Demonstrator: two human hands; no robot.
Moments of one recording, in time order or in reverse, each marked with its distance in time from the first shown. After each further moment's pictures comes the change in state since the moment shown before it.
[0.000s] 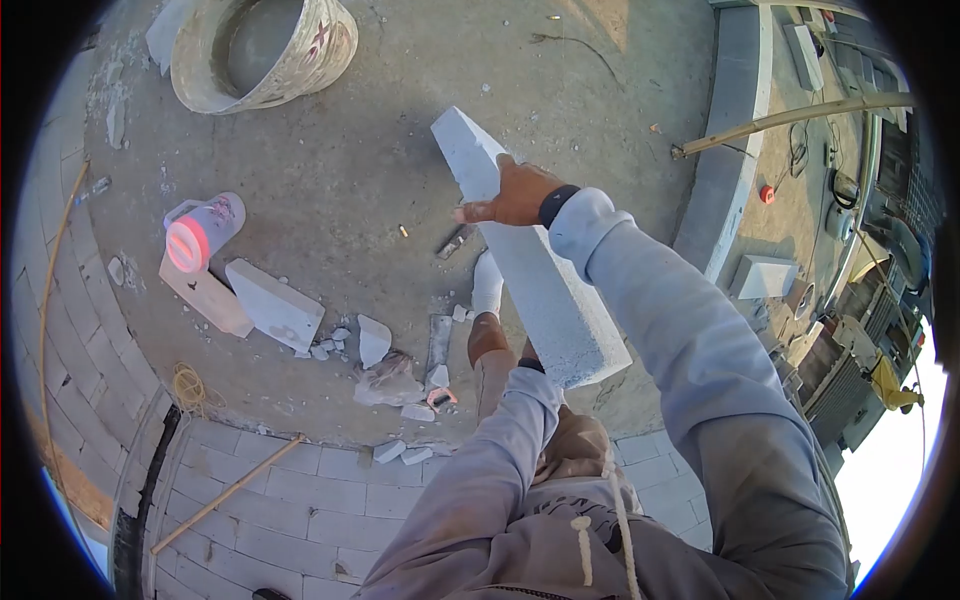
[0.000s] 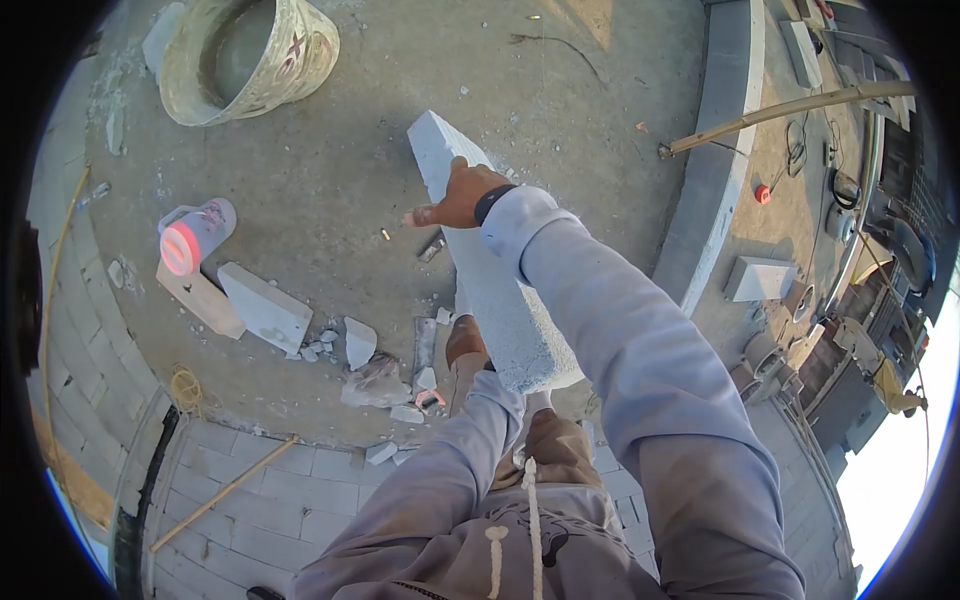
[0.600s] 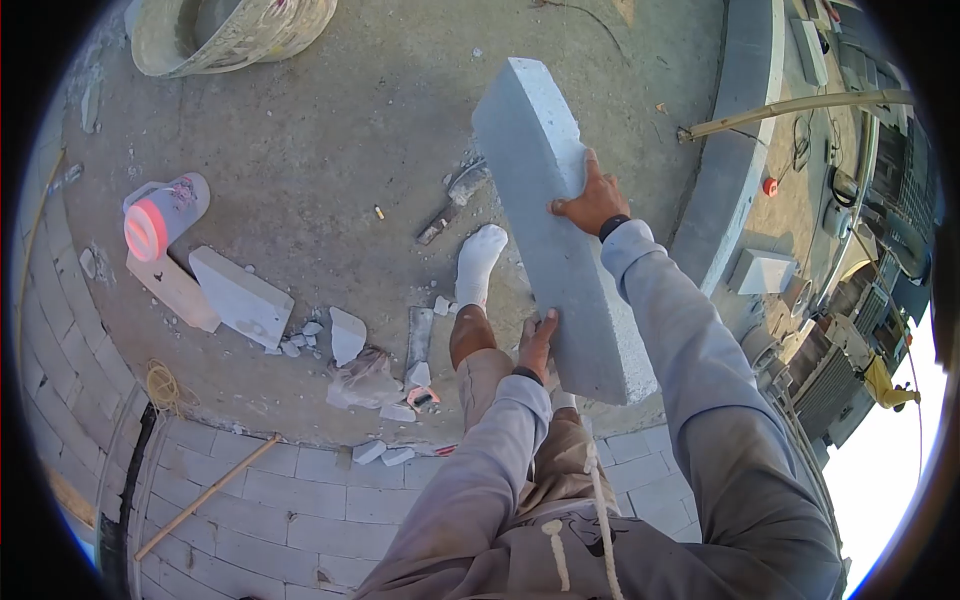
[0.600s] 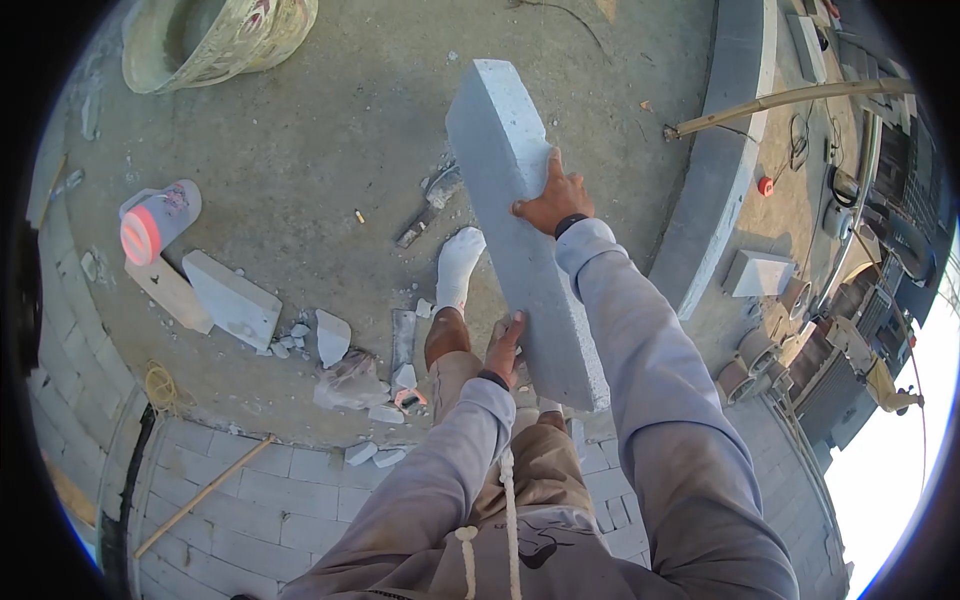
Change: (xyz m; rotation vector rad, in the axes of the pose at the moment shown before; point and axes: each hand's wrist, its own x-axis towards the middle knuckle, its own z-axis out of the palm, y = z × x) left_hand 0.005 -0.003 -0.028 0.419 0.414 0.123; right_hand 0.049 0.153 0.087 0.044 0.427 0.320
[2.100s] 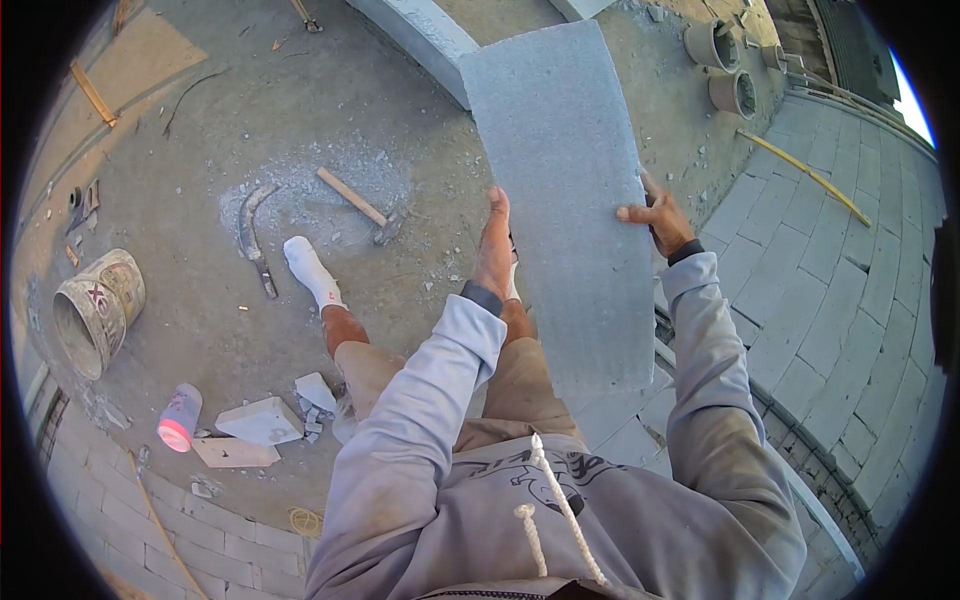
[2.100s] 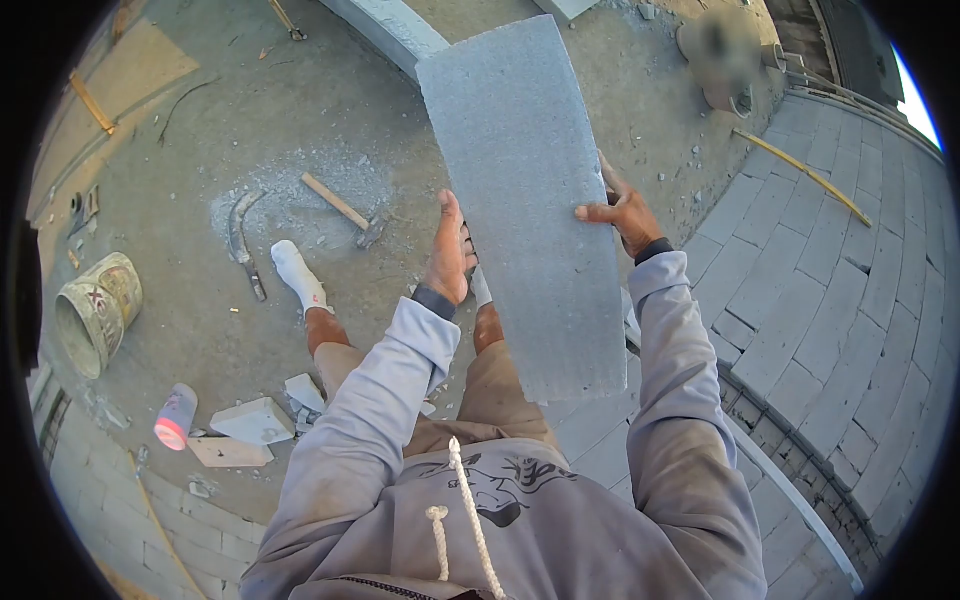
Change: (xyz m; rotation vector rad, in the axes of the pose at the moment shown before) left_hand -0.100 -0.306 0.163 1.033 -0.478 -0.057; right_hand -0.429 0.572 0.190 1.584 0.359 0.258
